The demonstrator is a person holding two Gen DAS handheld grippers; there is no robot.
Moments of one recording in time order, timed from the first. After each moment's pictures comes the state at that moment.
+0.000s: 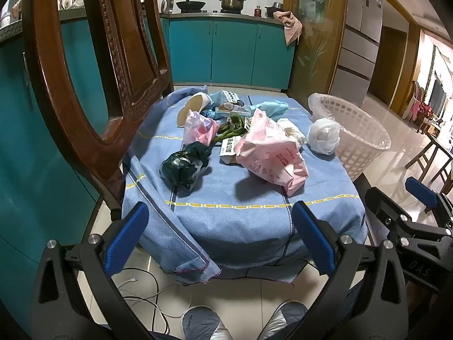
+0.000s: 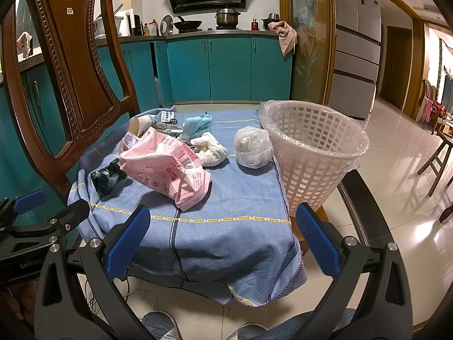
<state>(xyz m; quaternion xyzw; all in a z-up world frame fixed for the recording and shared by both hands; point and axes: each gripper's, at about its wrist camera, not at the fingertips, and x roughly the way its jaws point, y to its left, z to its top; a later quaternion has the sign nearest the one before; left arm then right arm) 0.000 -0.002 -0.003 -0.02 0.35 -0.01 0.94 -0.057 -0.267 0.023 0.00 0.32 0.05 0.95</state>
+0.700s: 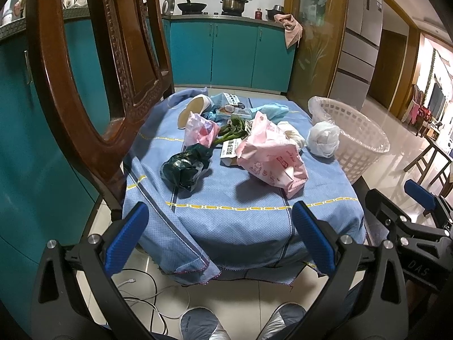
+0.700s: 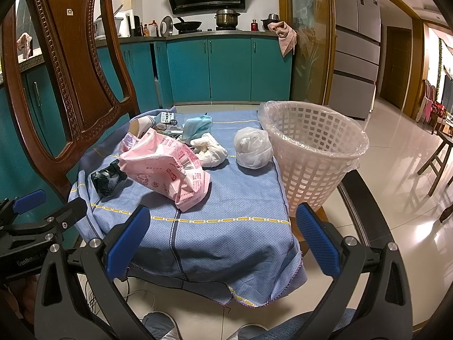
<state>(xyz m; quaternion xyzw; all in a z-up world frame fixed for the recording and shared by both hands) 0.000 0.002 -0.001 -0.02 0.35 -0.01 0.94 -0.058 -0.267 0.025 0.00 0.32 0.05 0.95</state>
